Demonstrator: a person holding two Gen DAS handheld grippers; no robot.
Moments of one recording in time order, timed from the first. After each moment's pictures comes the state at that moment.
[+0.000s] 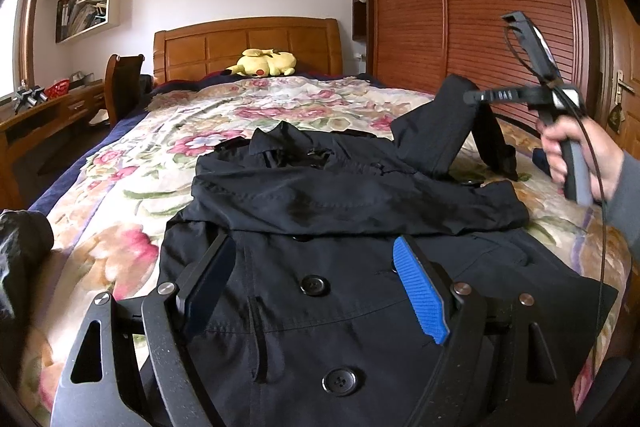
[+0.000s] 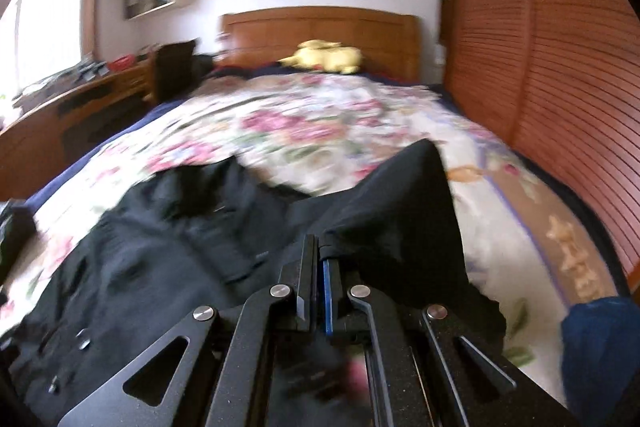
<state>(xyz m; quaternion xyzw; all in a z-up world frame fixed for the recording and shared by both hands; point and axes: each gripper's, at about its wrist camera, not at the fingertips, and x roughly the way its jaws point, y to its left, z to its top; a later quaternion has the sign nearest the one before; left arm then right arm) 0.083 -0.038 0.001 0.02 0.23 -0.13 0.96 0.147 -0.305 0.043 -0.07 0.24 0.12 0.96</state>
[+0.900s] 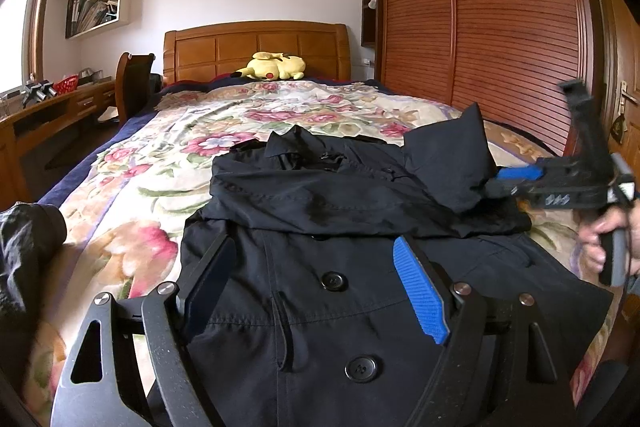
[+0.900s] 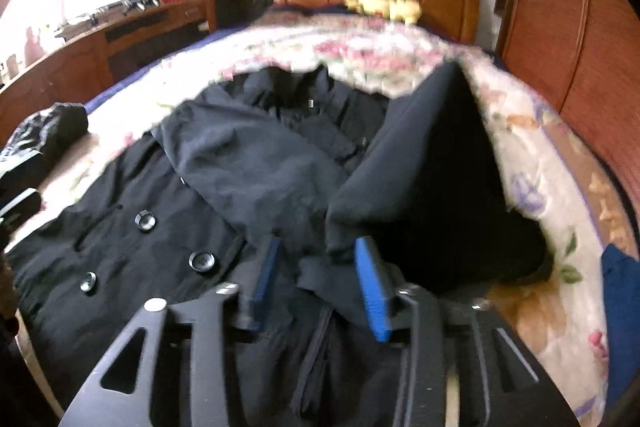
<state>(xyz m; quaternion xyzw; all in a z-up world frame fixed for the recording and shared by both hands) 0.077 -0.017 0.005 0.01 0.23 -0.12 0.97 0.063 -0.270 0.005 -0.12 0.31 0.18 0.93</state>
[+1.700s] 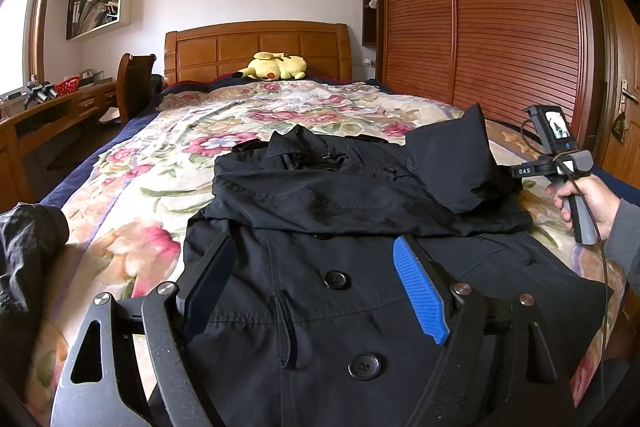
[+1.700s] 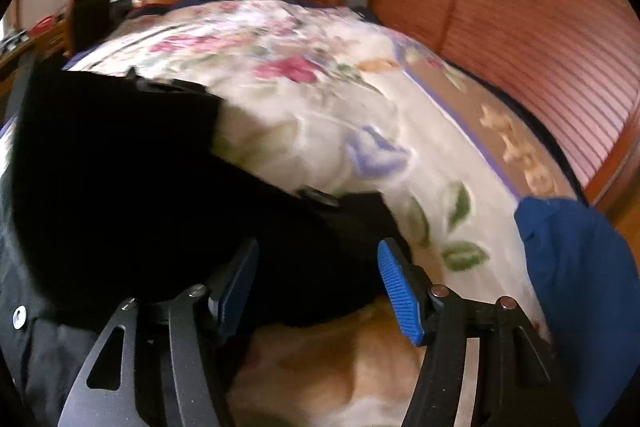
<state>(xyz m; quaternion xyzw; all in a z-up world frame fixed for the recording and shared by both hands) 0.076 -0.016 0.004 0.02 0.23 -0.11 0.97 0.179 -0.362 -0.025 -0.06 0.36 -0.05 0.93</state>
